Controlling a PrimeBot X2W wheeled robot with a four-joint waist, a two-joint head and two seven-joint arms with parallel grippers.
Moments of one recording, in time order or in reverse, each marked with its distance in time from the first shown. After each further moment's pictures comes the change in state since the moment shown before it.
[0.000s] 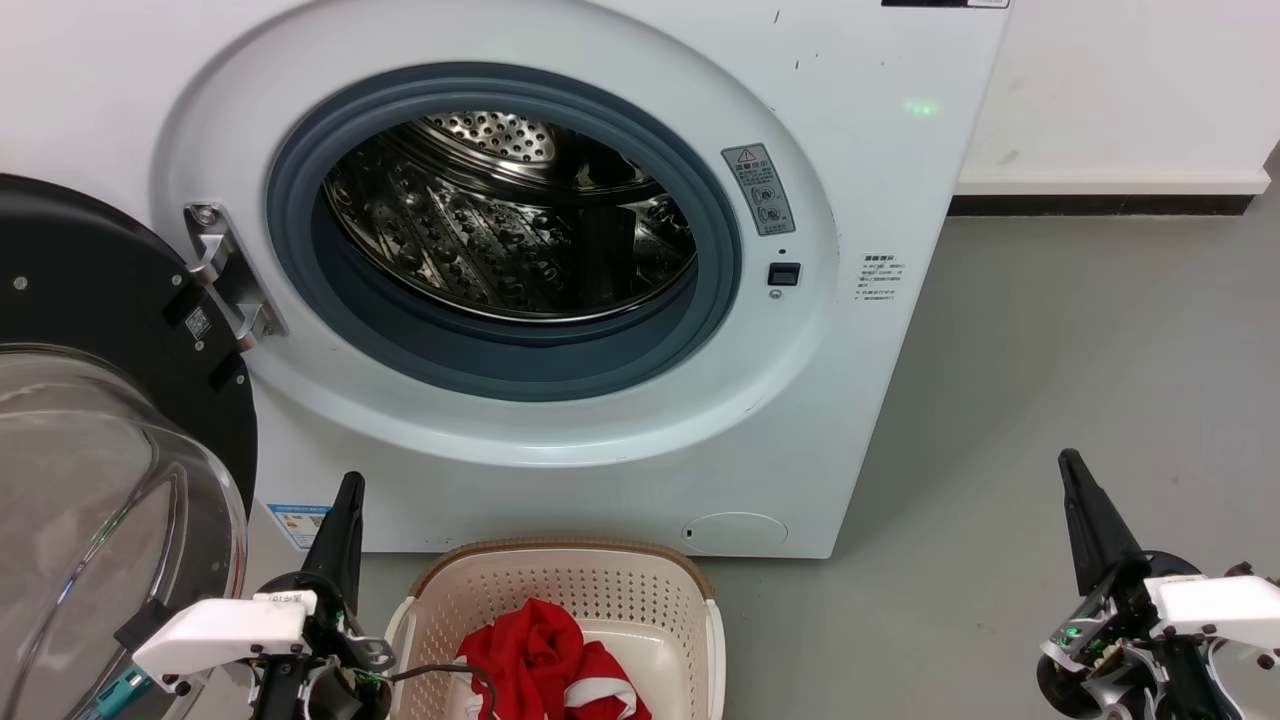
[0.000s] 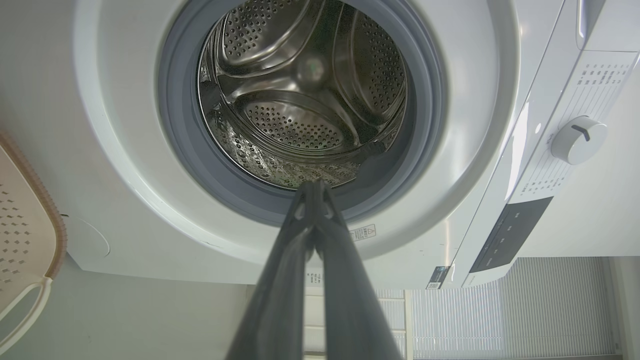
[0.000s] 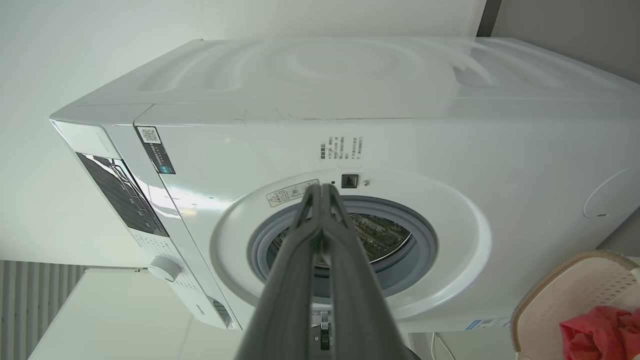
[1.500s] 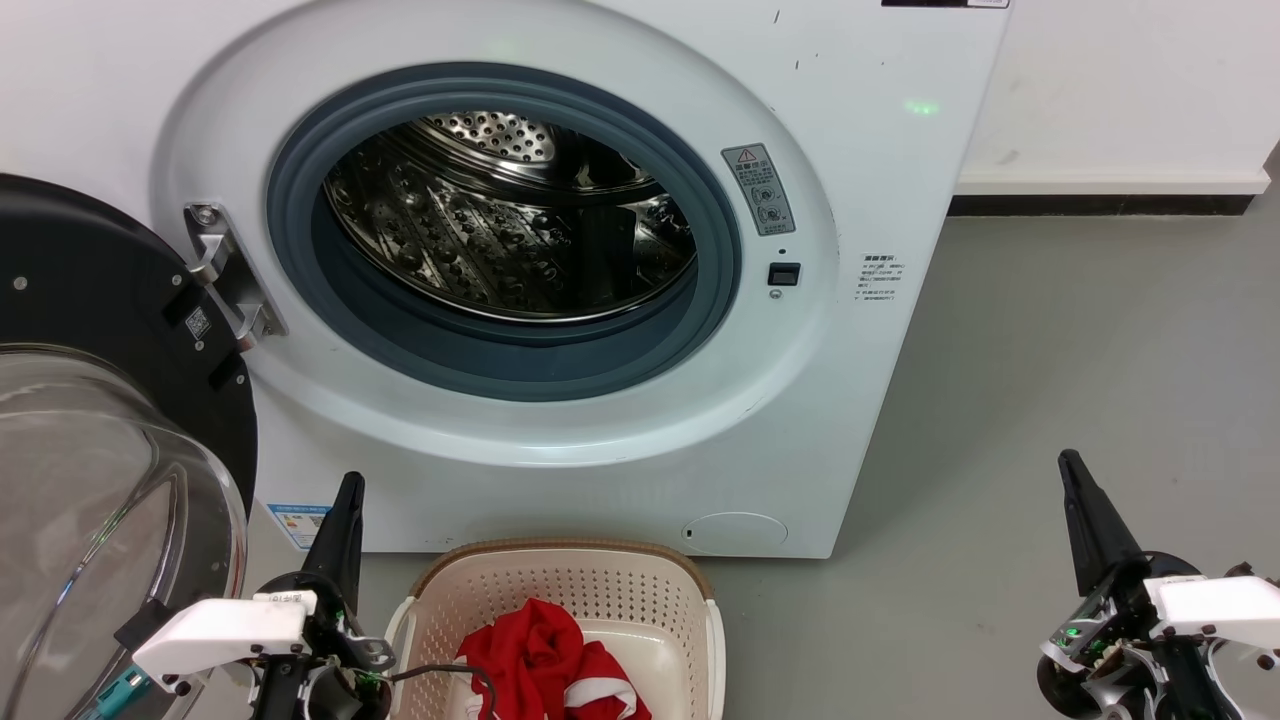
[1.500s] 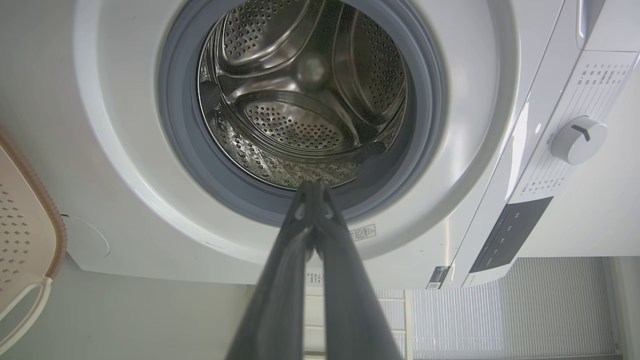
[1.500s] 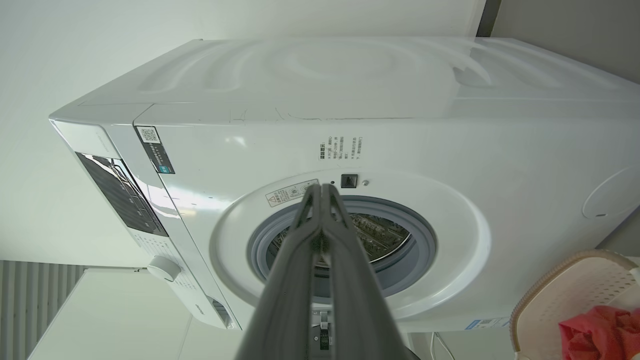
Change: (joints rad) left arm 0.000 0.000 0.000 0.000 0.000 0.000 0.000; right arm 0.001 -0.003 0.004 0.000 0.002 0.000 -0.003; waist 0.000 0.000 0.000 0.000
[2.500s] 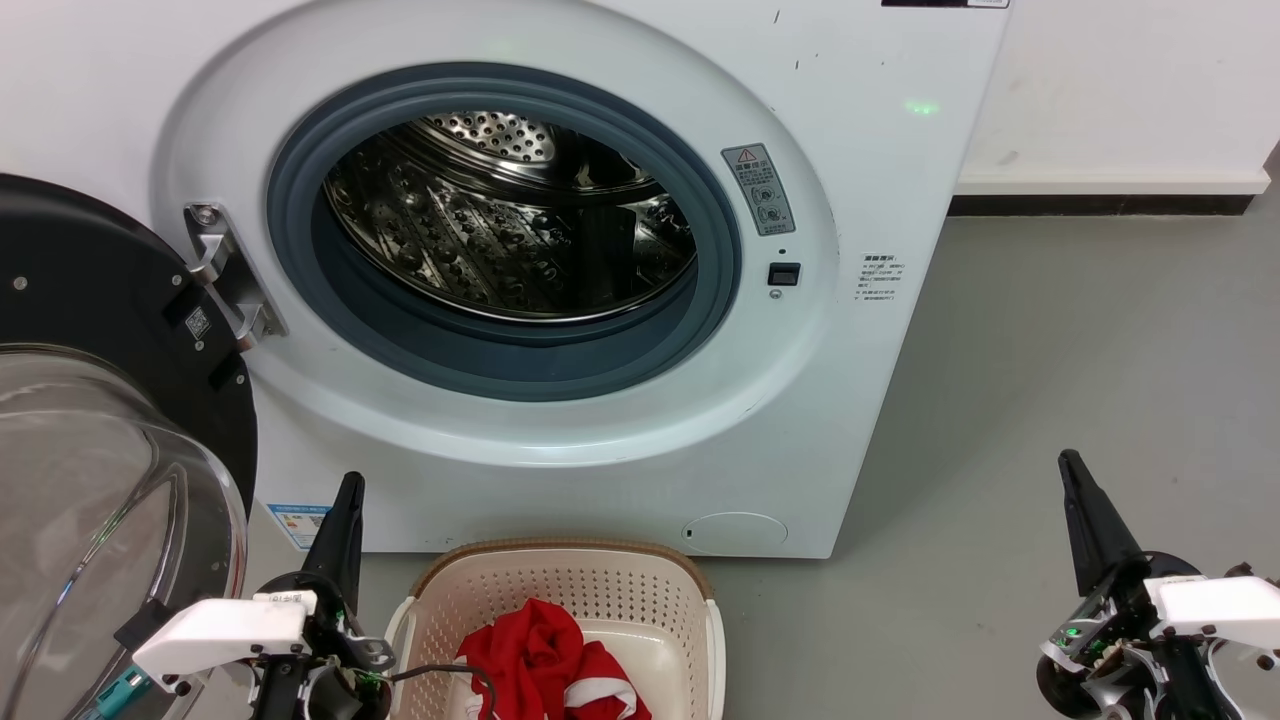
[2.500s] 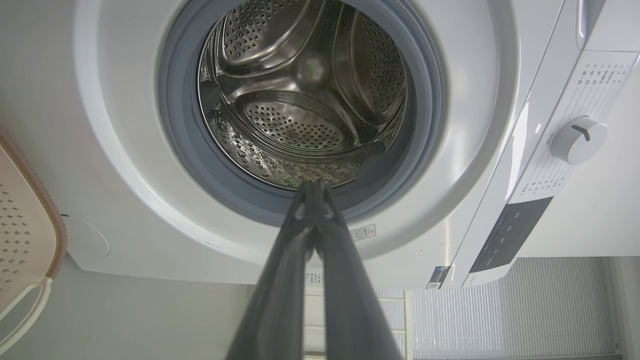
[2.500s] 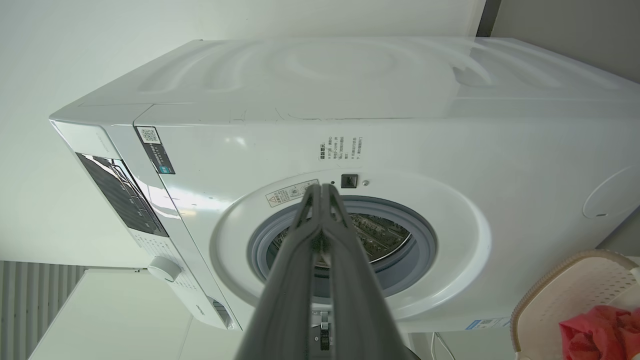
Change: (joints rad) left arm 0.000 0.000 0.000 0.000 0.000 0.000 0.000; right arm 0.000 -0.002 0.004 0.000 0.005 0.000 -0.004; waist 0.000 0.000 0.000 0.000
